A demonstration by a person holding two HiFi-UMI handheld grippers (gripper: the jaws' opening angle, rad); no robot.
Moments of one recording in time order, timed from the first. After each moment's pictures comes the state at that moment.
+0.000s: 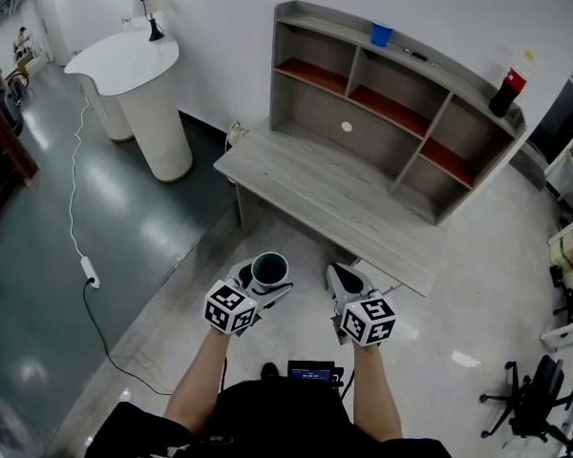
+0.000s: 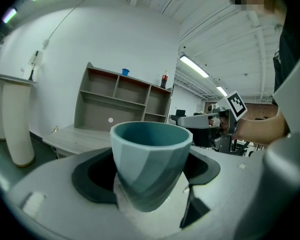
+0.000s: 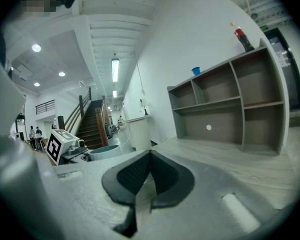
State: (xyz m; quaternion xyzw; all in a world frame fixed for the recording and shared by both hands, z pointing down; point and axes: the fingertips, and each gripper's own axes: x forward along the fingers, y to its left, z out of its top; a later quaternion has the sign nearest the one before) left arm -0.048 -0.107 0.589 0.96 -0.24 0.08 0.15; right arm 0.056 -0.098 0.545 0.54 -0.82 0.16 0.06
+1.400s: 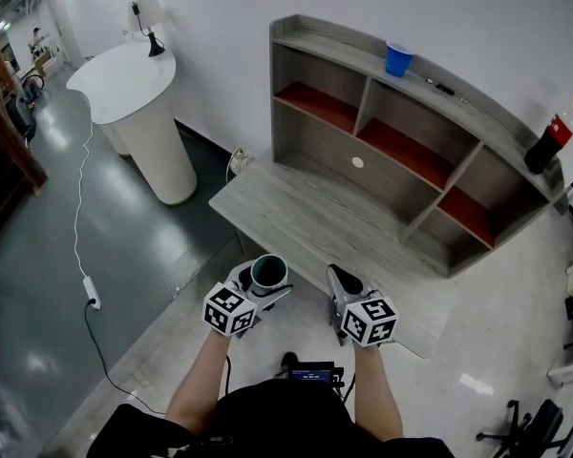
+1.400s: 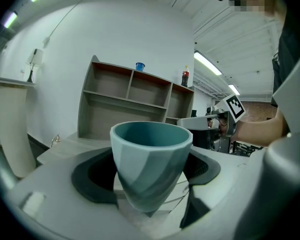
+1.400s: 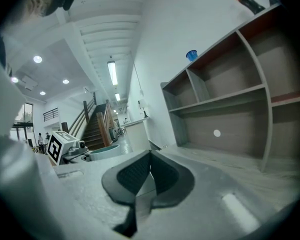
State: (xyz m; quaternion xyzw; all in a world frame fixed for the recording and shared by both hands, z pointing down) left arm 0.010 -0.288 0.586 0.94 -0.28 0.09 0.15; right arm 0.116 -0.289 0.550 0.50 -0.85 0.17 0.04
